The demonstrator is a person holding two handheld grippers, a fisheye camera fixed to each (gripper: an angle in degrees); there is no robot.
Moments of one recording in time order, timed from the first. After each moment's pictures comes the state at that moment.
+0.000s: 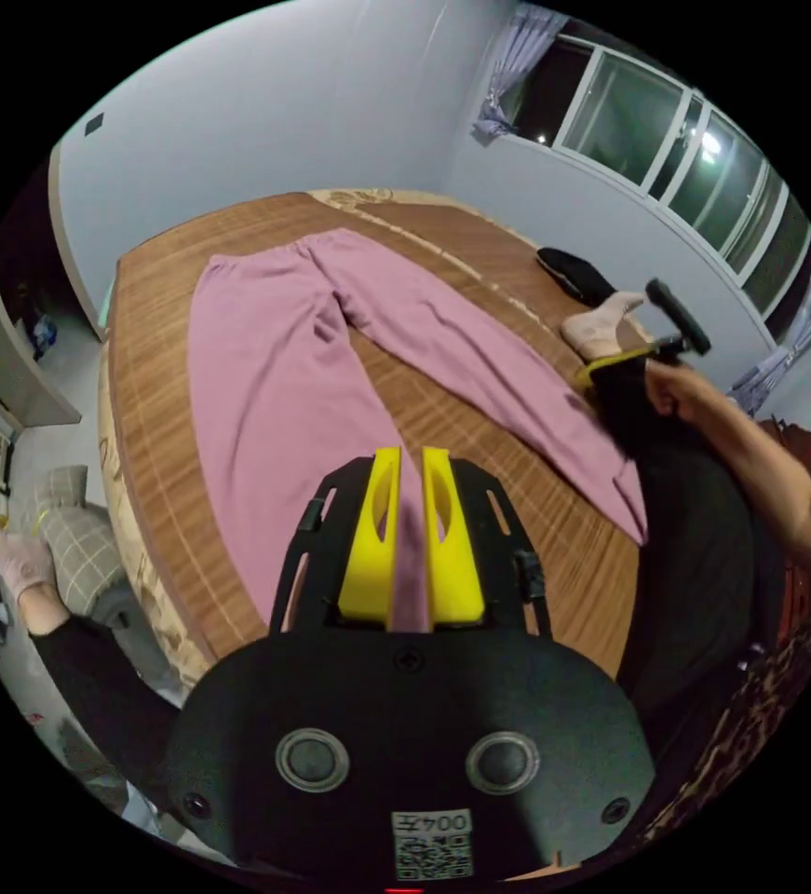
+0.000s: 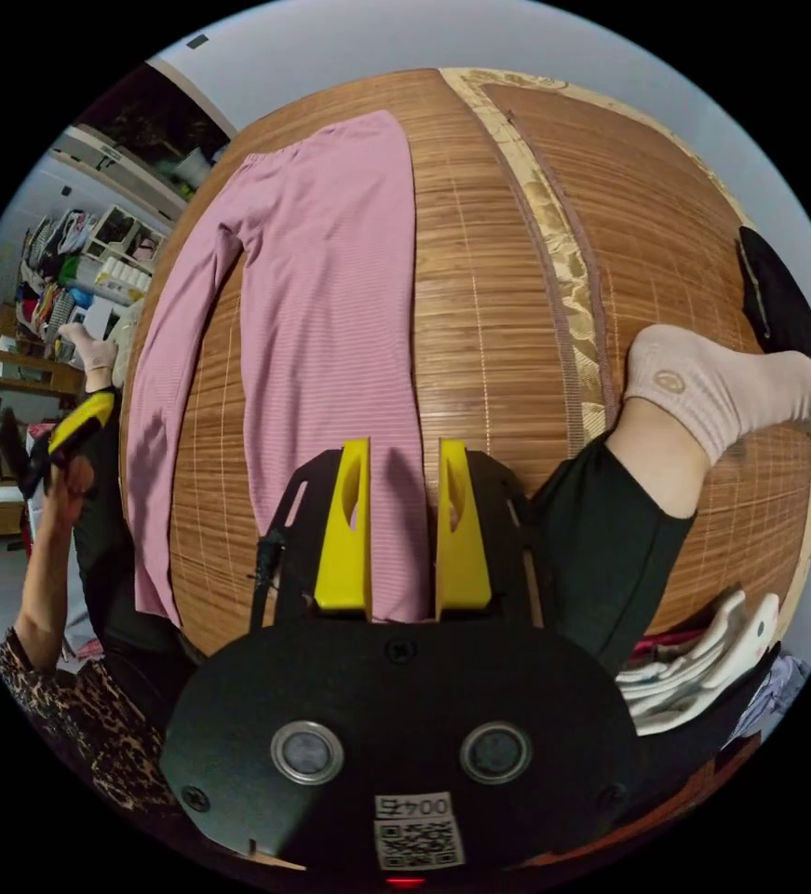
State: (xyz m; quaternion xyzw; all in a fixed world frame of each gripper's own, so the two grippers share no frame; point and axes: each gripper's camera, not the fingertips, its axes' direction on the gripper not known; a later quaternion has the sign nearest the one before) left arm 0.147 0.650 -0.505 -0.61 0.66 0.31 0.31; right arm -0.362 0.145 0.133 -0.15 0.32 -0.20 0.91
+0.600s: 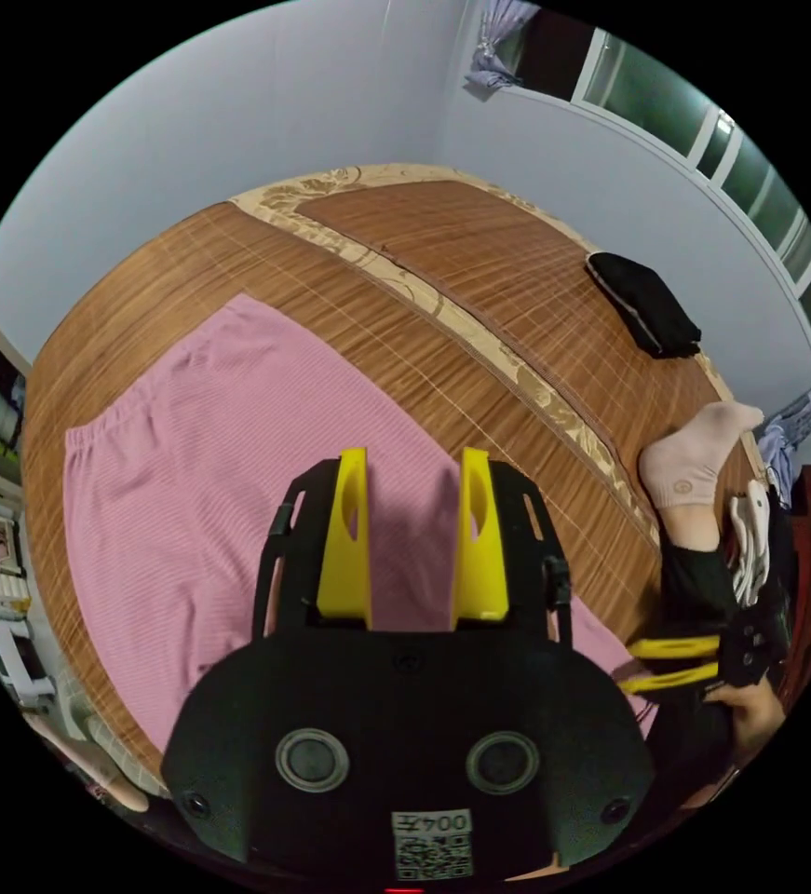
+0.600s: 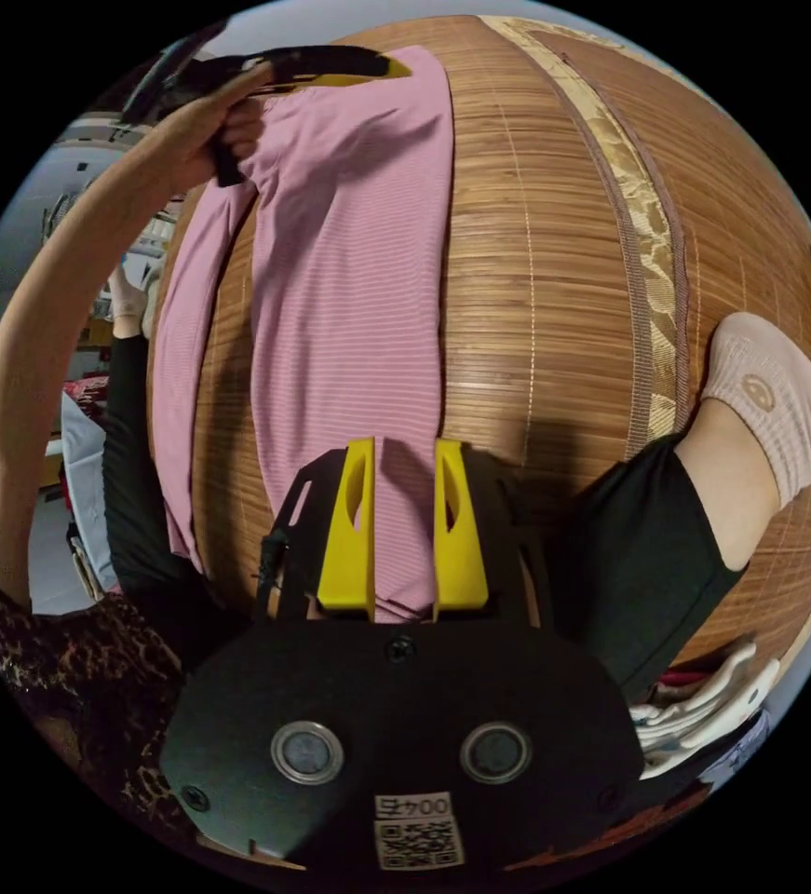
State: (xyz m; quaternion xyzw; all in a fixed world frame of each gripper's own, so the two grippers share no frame) left arm 0.503 0.771 -0.710 -0.60 0.65 0.39 0.27; right arm -0.306 0.109 0.136 -0.27 0.25 -0.19 0.91
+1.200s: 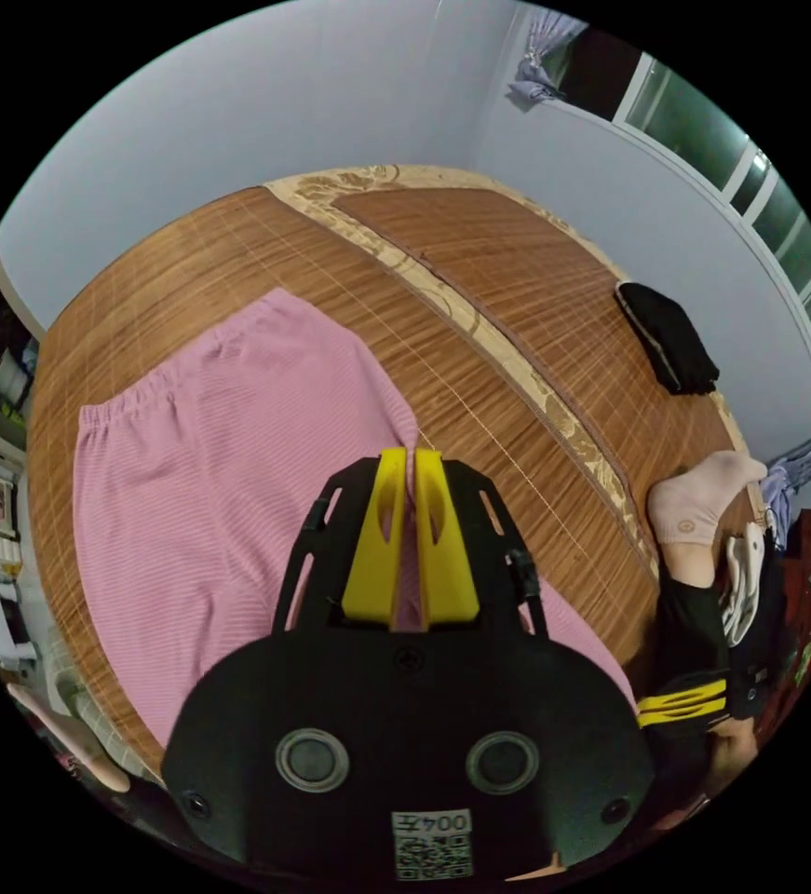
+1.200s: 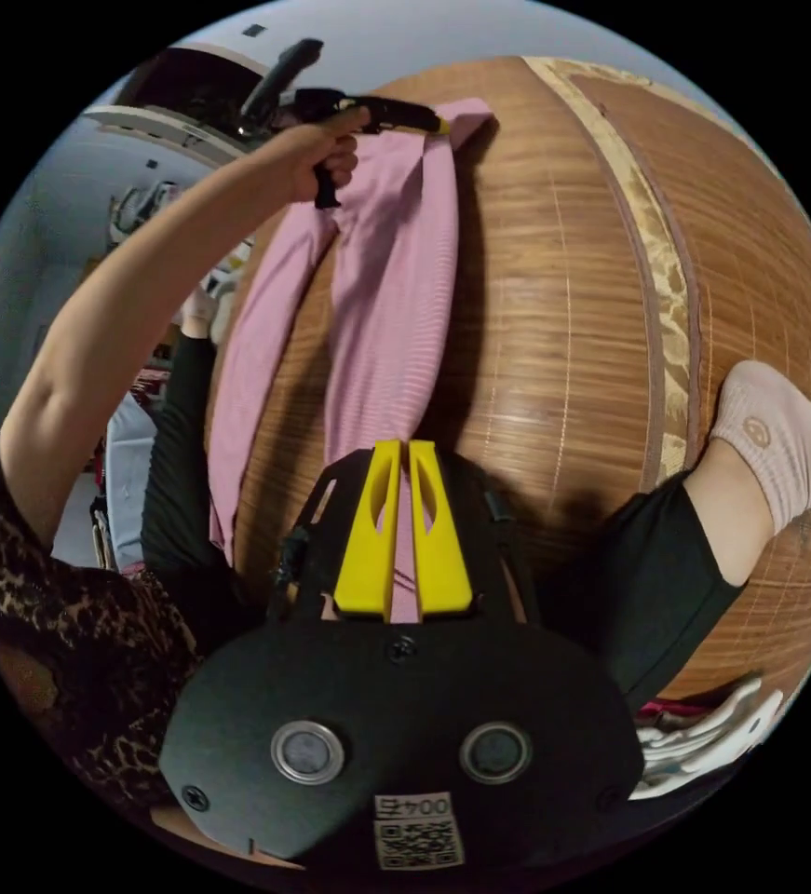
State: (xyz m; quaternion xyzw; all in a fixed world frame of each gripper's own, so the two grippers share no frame) left arm 0.542 0.764 -0.634 -0.62 0.62 0.37 0.30; right arm -0.302 0.123 0.079 -0.21 0.16 -0.26 0.93
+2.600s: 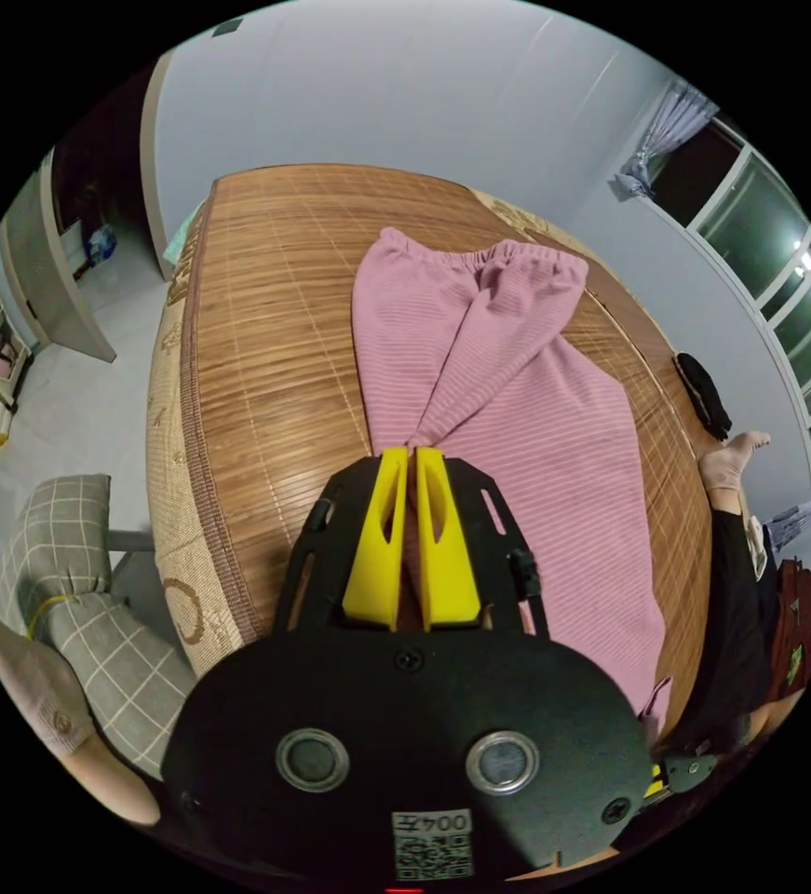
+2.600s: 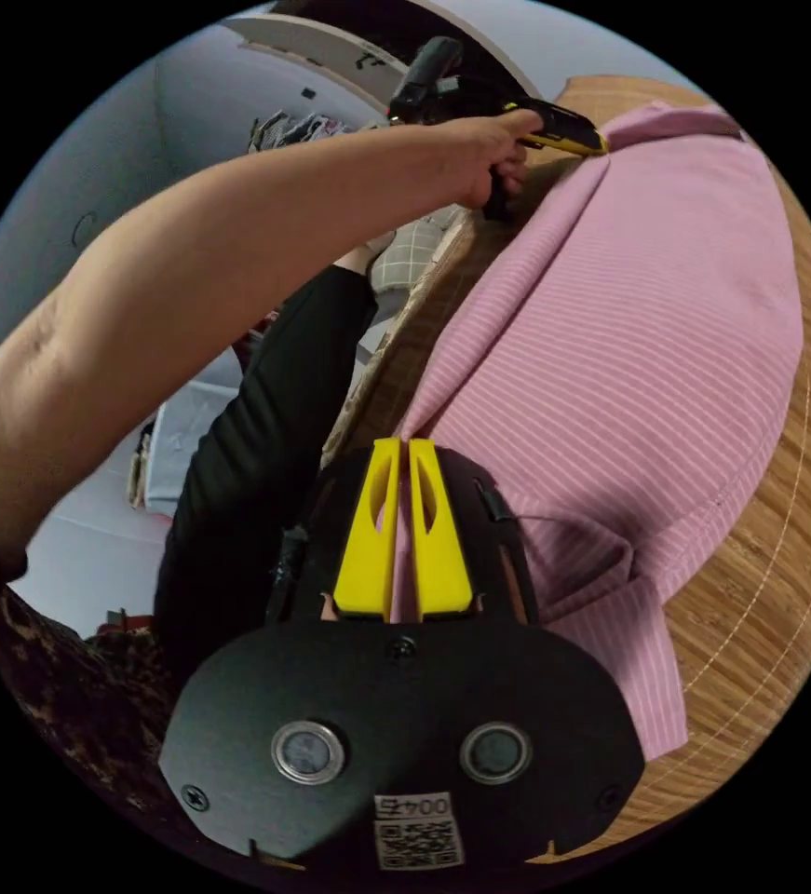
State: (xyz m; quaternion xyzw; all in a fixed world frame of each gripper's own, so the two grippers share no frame) left arm 0.351 0.864 -0.262 -0.68 0.57 0.29 0.37; right arm -0.447 0.314 0.442 -0.28 0.02 -0.39 0.88
